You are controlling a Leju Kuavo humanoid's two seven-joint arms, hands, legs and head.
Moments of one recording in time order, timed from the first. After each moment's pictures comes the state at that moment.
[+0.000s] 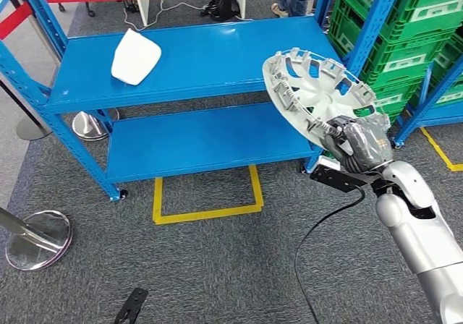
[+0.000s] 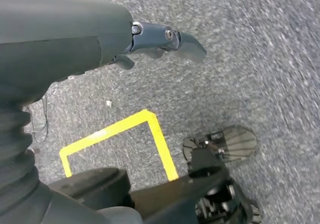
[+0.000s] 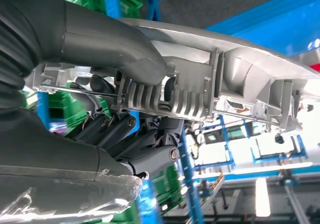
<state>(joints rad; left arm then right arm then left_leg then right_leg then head) -0.17 -0.17 0.99 -0.21 -1.34 0.12 -0.13 -0.50 -0.42 0.34 -1.27 0.74 -0.13 -0.35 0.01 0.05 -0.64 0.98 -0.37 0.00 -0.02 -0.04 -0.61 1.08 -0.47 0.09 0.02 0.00</state>
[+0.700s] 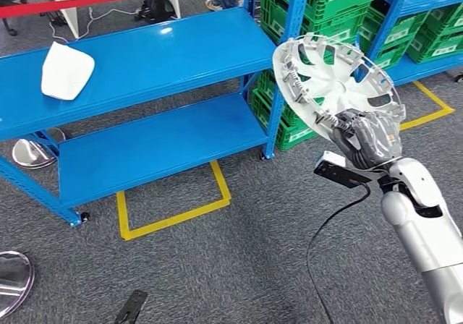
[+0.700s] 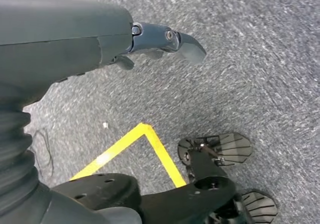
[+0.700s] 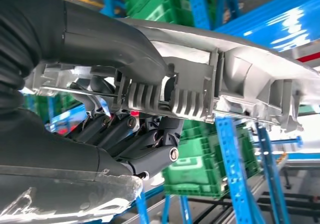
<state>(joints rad) -0.16 -0.17 0.99 -0.21 -1.34 0.12 -0.13 -0.50 -0.43 0.31 -1.29 0.79 -0.16 -0.33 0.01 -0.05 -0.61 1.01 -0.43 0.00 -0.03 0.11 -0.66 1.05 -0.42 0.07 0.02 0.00</state>
